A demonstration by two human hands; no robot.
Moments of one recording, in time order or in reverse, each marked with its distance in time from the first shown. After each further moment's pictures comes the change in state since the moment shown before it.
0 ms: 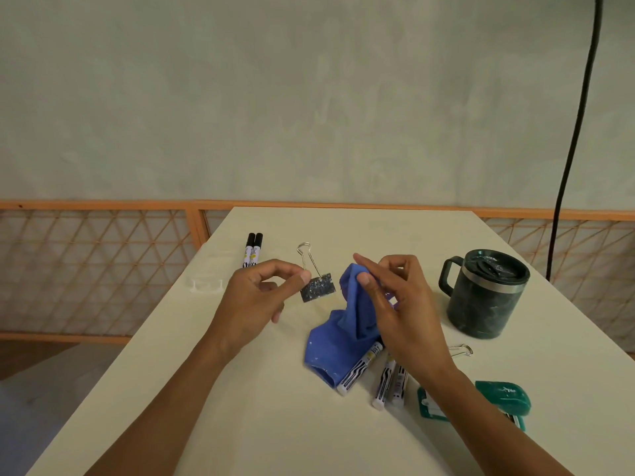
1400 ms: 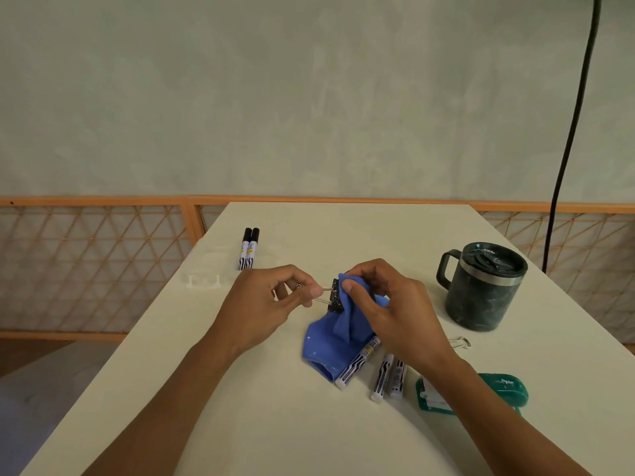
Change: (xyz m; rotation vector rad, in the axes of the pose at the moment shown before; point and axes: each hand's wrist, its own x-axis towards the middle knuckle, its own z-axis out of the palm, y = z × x) left_hand -0.001 -0.009 0.004 0.328 -0.146 0.181; right_hand 0.002 -0.003 -0.002 -0.014 -0.157 0.029
